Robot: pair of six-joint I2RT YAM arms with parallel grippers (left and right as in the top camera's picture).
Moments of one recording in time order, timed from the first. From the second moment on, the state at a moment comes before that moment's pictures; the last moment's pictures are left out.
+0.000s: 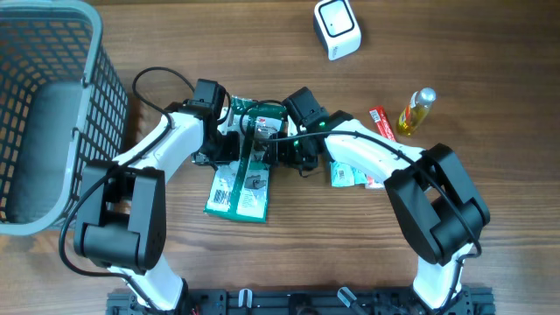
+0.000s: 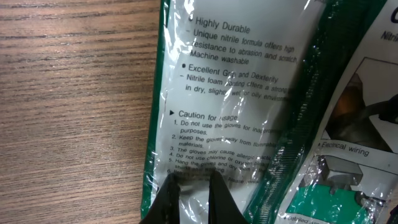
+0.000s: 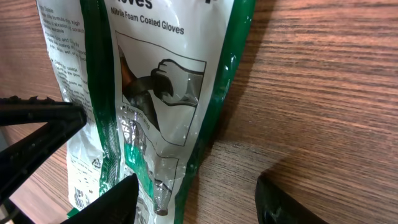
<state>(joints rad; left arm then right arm) -0.22 1.85 1.11 -0.73 0.12 -0.20 0.60 1.99 1.23 -0.45 -0.41 0.66</state>
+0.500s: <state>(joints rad) -0.21 1.81 1.13 -0.76 0.09 -0.20 0.60 1.99 1.23 -0.44 -0.41 0.67</state>
